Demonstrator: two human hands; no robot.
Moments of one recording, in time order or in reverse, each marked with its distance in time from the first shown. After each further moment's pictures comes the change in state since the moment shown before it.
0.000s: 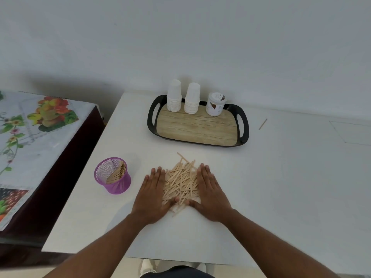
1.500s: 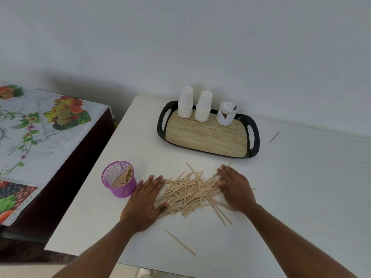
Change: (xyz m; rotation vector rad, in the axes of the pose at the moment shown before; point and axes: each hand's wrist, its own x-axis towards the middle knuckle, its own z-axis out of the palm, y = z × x) left_hand -0.016 -0.040 -0.006 0.030 0.035 0.028; right_hand 0.030 0.075 -0.045 -0.078 0.042 0.126
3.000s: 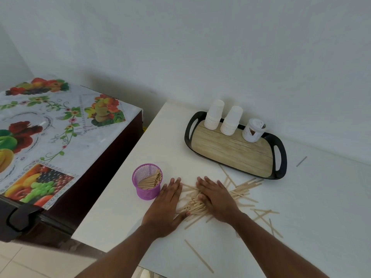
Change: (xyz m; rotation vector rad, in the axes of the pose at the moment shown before) left_hand -0.002 0.003 0.000 0.013 0.107 -0.040; right_hand 0.050 -0.116 0.022 0.058 -0.232 -0.343
